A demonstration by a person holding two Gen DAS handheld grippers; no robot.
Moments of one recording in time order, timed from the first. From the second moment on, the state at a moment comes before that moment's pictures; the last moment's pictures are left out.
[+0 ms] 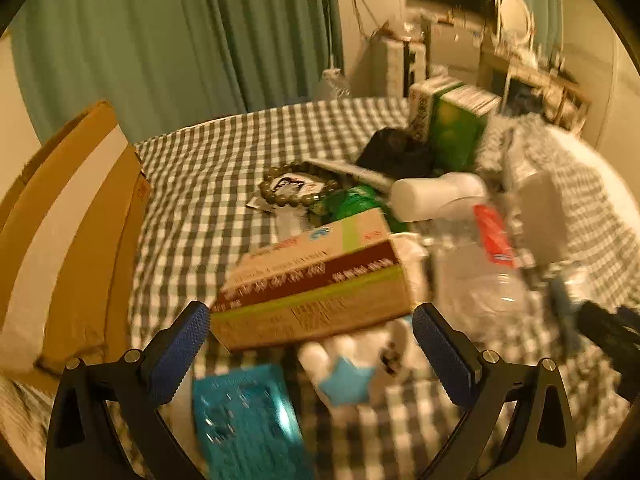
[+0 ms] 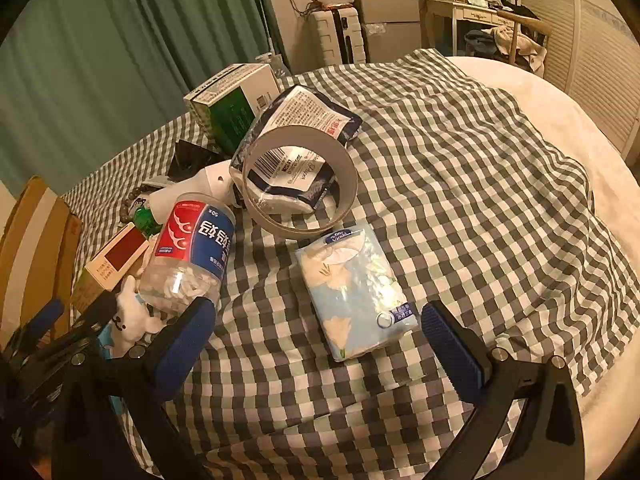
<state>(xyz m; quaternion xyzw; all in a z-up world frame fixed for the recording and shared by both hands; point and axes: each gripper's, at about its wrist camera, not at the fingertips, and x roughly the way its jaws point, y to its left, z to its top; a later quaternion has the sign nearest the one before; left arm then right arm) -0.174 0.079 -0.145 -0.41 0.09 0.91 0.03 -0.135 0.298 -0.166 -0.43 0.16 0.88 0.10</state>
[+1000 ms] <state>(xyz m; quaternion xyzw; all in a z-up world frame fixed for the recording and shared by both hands) -0.236 0.048 -0.145 -0.40 0.11 0.90 0.10 -0.168 0.327 -0.203 -0.48 0.19 0.85 0.14</state>
